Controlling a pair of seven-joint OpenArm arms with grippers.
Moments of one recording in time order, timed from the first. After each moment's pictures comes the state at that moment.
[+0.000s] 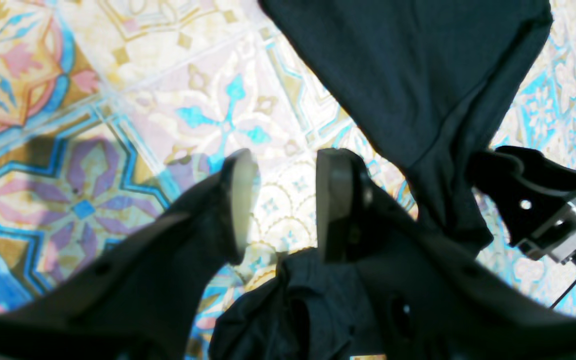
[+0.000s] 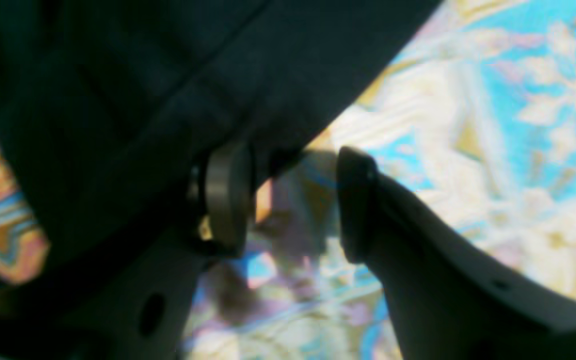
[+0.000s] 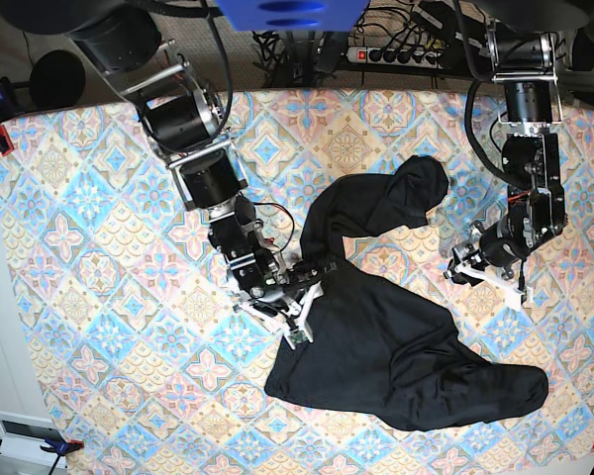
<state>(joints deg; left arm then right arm) -9.2 -23.1 -5.8 84.3 -46.8 9.8 55.9 32.9 -6.7 -20.4 42.6 4.0 8.5 -37.9</state>
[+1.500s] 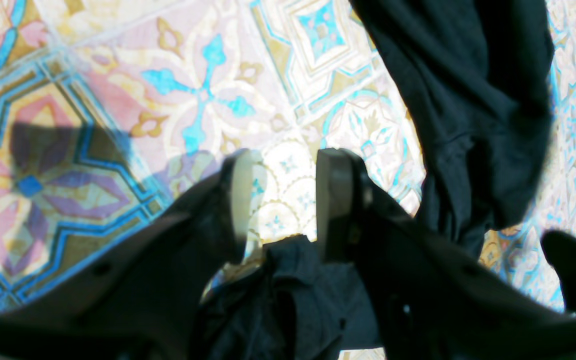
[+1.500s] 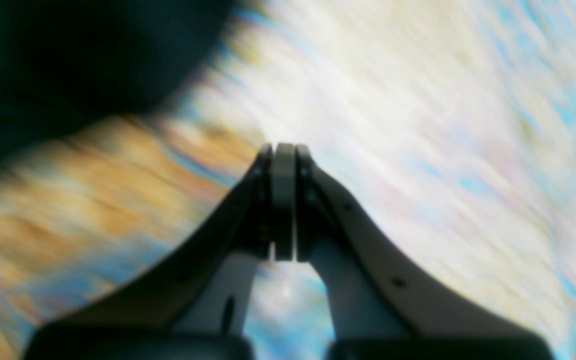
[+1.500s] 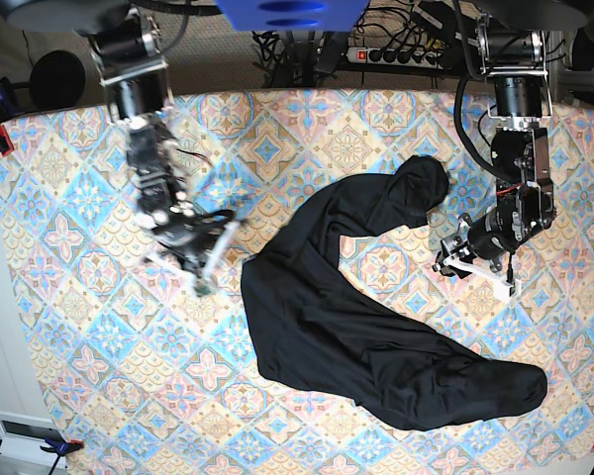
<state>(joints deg) -7.9 -20.9 -5.8 84.2 -46.6 9.8 55.6 7.9 13.8 -9.1 83.1 6.9 12.0 -44.8</state>
